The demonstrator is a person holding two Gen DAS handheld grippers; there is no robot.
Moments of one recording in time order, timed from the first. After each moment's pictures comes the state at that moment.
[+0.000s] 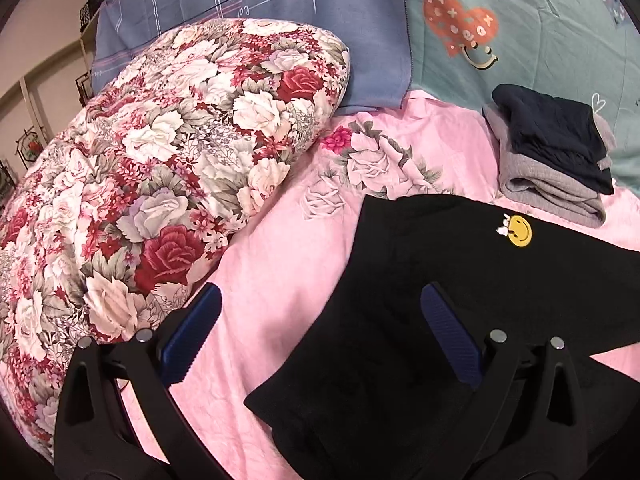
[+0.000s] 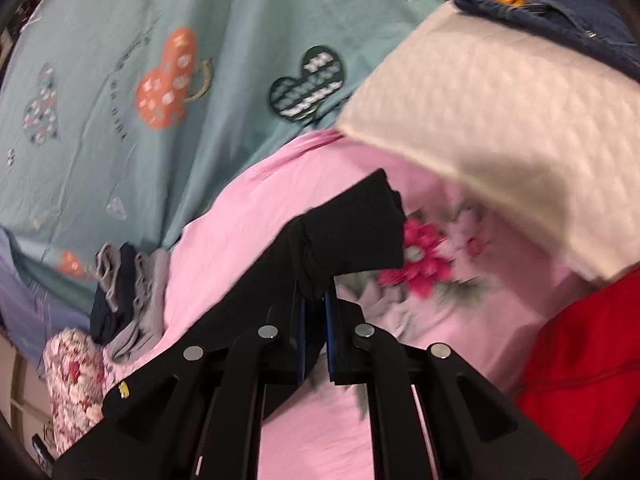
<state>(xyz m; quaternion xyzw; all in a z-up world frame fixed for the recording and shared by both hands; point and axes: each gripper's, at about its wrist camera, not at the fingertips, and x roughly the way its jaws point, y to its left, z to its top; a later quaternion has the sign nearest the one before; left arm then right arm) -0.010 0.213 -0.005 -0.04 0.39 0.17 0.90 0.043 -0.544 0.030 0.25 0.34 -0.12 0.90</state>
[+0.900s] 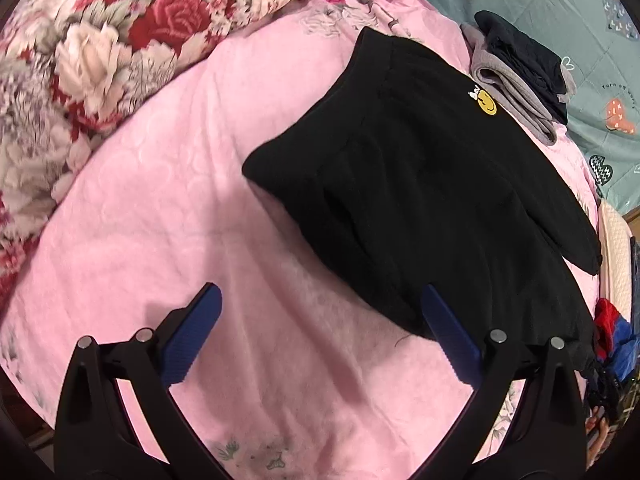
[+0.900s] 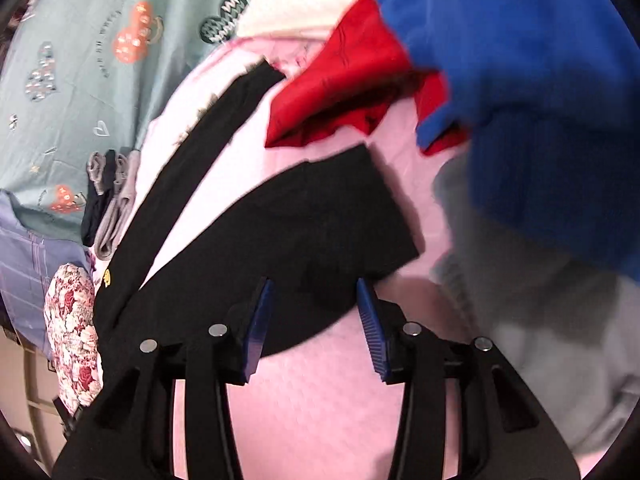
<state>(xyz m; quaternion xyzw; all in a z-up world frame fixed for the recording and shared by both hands) -0.118 0.254 -0.090 -0.19 0.52 0.04 0.83 -0.215 -0.506 -0.041 0.32 0.40 -0.13 0.85</state>
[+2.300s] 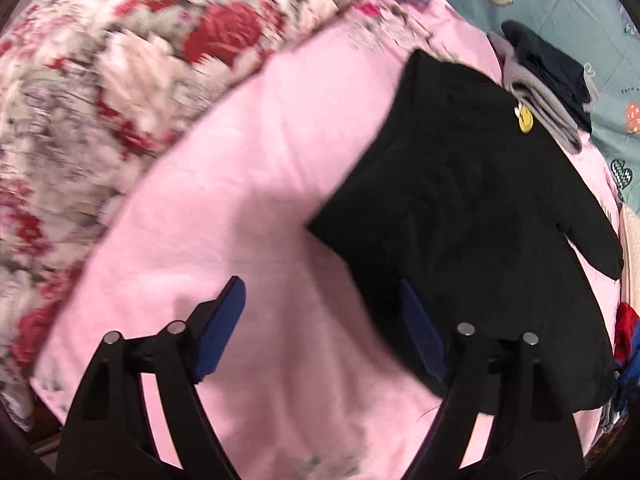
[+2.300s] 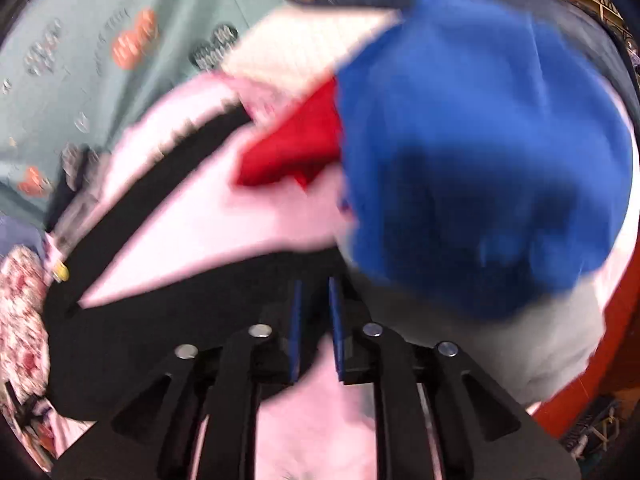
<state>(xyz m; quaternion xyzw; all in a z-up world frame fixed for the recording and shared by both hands) -0.123 0.295 -0.080 -0.16 0.51 0.08 0.84 -0.246 -0.500 0.043 0.17 0.35 -0.19 0.90</state>
